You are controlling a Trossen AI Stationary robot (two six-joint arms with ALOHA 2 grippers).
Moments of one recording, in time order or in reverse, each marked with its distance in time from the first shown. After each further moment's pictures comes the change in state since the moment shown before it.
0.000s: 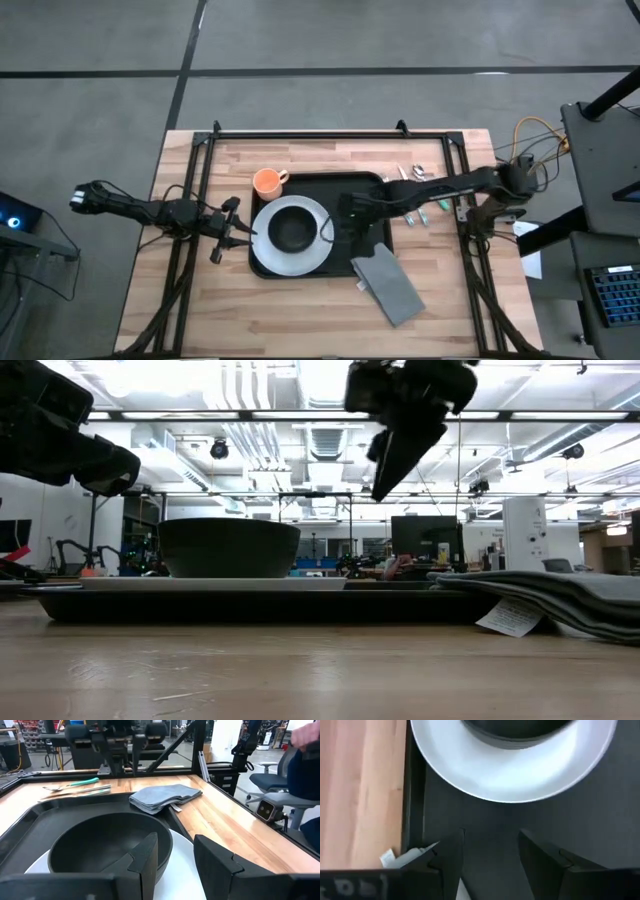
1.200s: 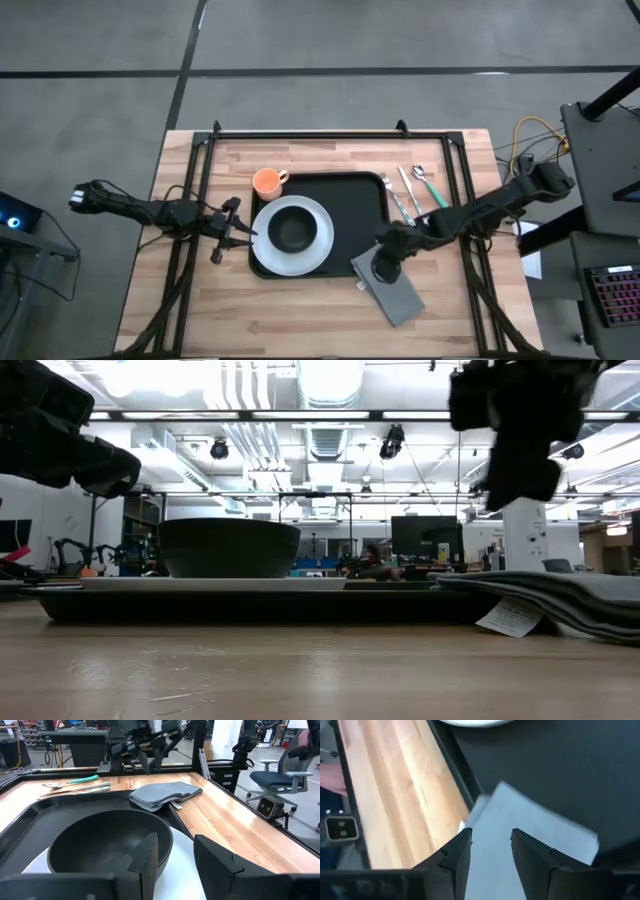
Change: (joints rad) left arm 0.000 0.014 0.000 0.000 0.000 0.000; right arm 0.270 -0.338 -0.509 0.335 0.102 0.821
